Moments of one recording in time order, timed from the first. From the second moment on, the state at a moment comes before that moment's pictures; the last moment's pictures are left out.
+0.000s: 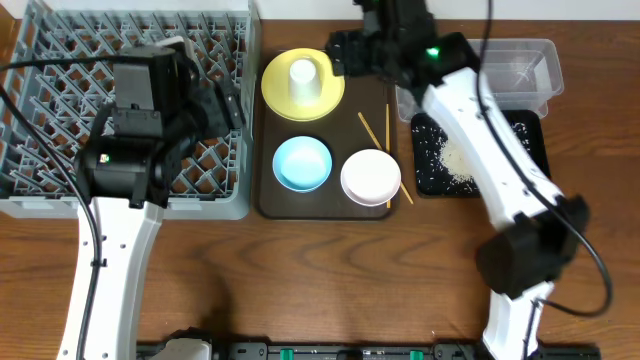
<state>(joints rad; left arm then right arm) -0.09 1.33 1.46 -0.91 0.06 -0.33 0.46 2.09 2.13 -0.79 -0.10 0.26</state>
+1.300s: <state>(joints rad) -0.09 1.33 1.46 -1.07 0.06 -0.33 0.58 2.61 2.34 -0.54 0.06 0.23</state>
